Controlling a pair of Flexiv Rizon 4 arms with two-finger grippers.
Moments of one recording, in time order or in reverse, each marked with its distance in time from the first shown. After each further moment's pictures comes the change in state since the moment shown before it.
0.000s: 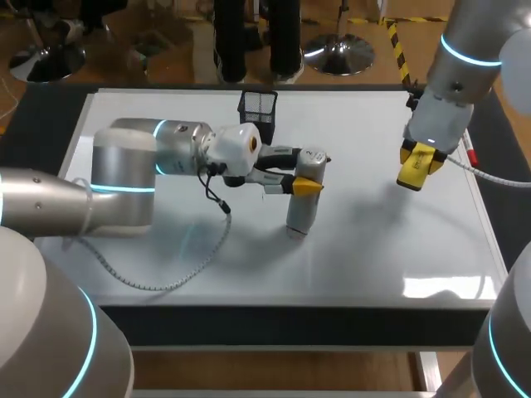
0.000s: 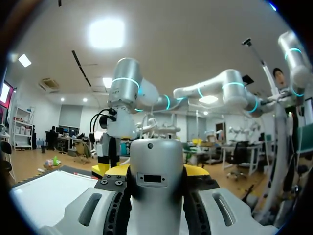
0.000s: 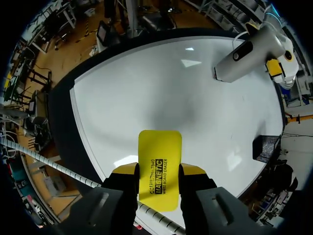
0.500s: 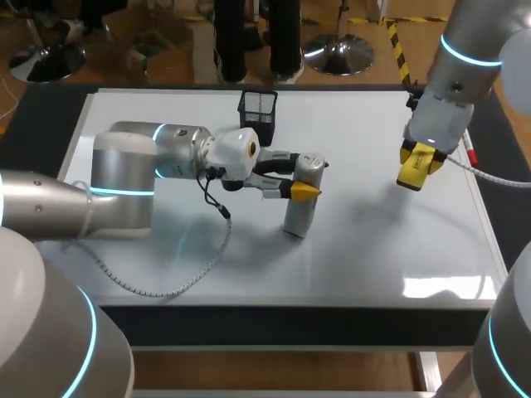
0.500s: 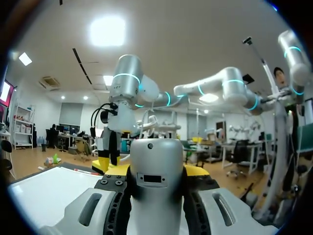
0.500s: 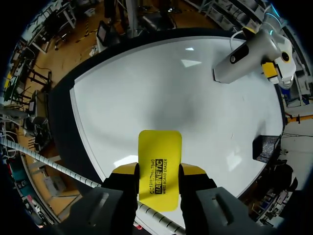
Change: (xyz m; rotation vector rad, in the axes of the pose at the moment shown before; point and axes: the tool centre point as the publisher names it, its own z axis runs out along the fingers) left arm 0.001 0.013 -0.006 -0.022 -0.002 -0.001; right arm 0.000 0.000 0.000 0.000 0.000 0.000
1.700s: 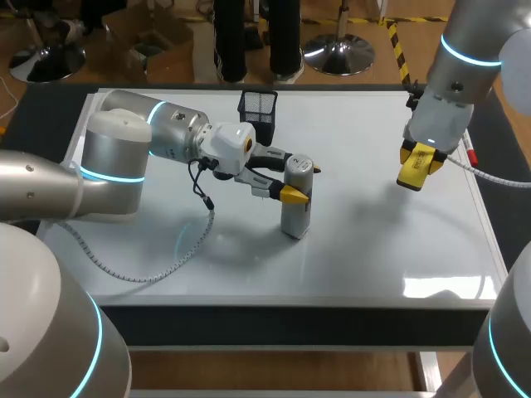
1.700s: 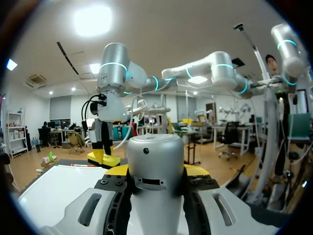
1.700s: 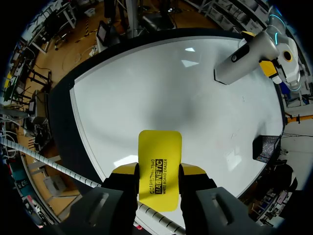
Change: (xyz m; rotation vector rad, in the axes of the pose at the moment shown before) left arm 0.009 0.007 -0.014 -0.154 0.099 0.059; right arm 0.000 0.000 0.000 0.000 0.000 0.000
